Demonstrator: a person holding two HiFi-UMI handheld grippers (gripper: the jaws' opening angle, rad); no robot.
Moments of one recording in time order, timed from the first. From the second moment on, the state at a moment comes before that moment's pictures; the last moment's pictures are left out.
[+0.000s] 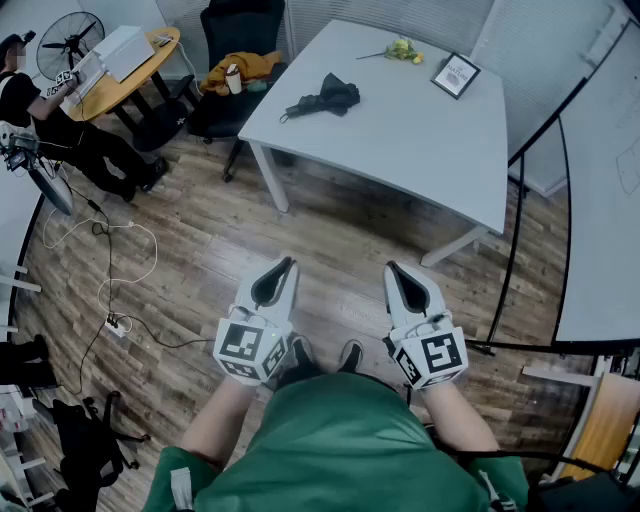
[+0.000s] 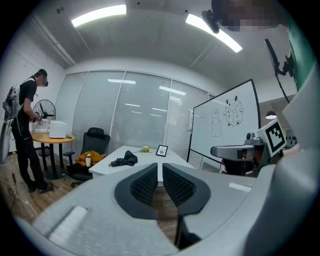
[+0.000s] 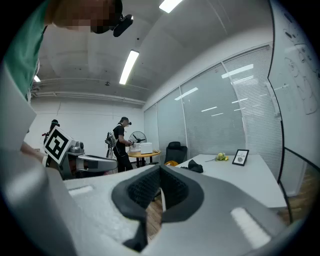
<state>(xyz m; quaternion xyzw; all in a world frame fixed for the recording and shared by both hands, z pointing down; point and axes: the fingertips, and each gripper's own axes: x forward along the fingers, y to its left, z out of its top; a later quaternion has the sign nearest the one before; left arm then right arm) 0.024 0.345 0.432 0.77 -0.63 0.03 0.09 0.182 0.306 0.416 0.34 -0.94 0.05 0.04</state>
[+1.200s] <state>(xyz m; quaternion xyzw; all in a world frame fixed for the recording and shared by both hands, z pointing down) -0.094 0.238 0.419 0.71 -0.70 0.02 0.06 0.115 0.171 0.420 0.34 -0.94 0.06 0.04</state>
